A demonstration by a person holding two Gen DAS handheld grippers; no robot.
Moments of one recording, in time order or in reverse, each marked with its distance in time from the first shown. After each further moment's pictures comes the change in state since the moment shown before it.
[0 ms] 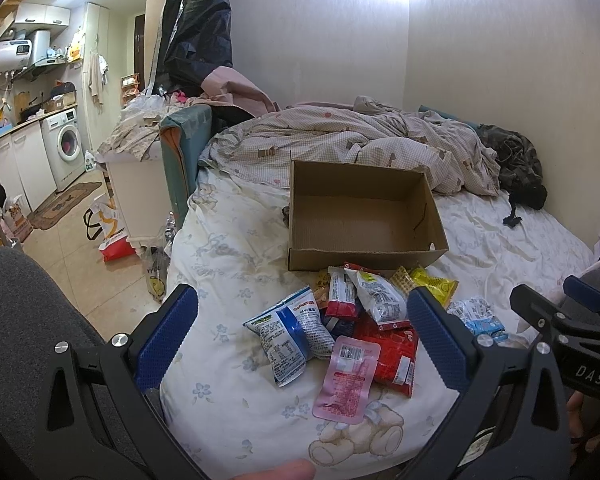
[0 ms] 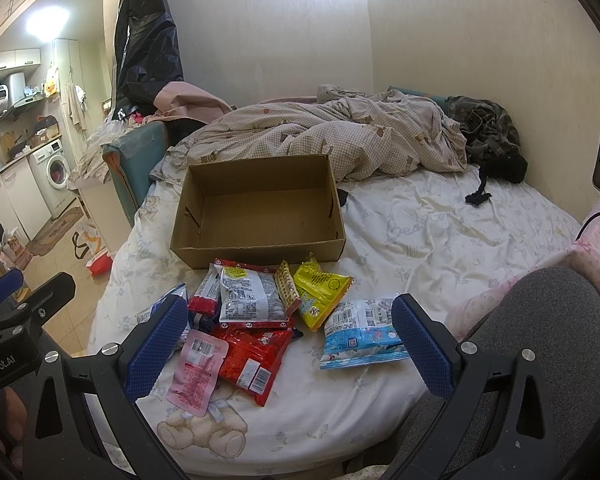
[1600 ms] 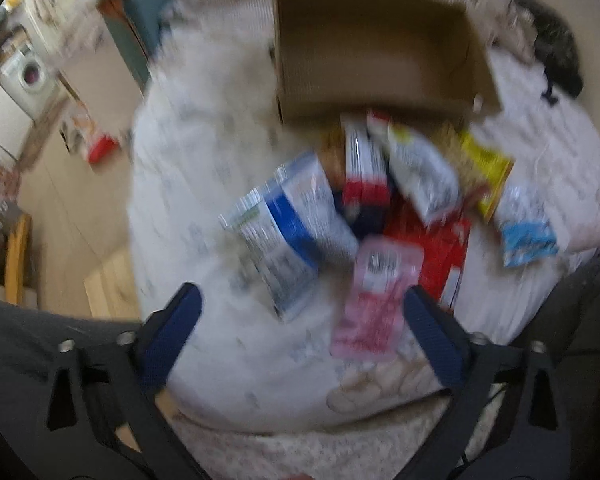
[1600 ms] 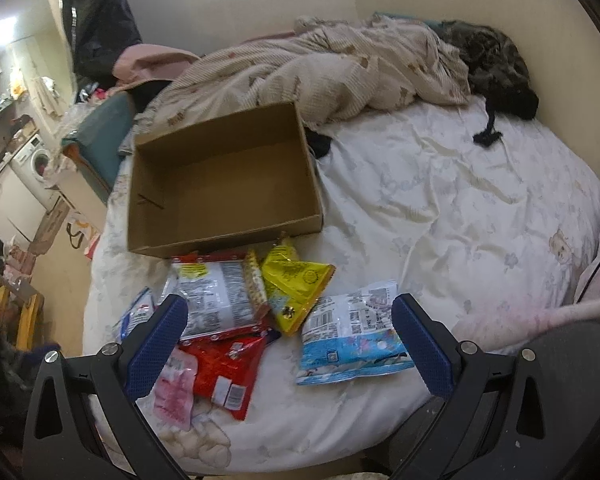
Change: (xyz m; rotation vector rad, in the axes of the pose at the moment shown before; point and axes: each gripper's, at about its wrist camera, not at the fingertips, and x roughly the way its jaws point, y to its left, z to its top) left arm 0.146 -0.001 -0.031 0.072 0.676 0.006; right arm 0.090 -0.060 0.049 0.133 0.277 0.016
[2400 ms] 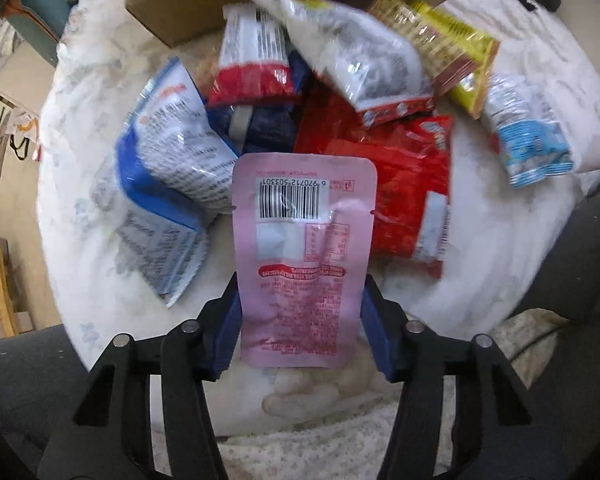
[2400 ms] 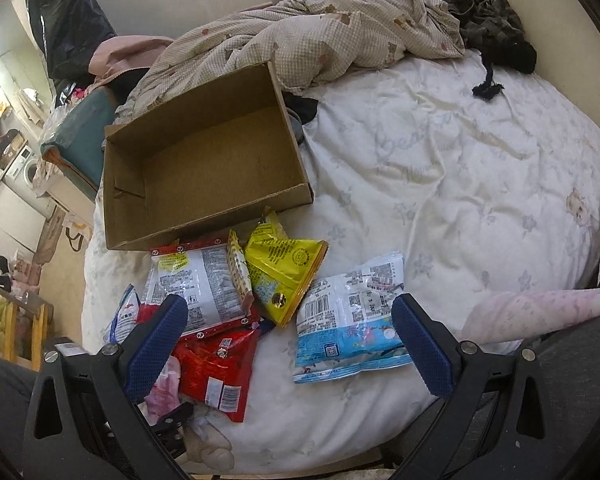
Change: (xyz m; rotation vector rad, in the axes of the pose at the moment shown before) left arm 0.054 -0.065 -0.028 0.178 0.189 -0.047; right arm 0.037 -0.021 -0.003 0.094 0.099 0.023
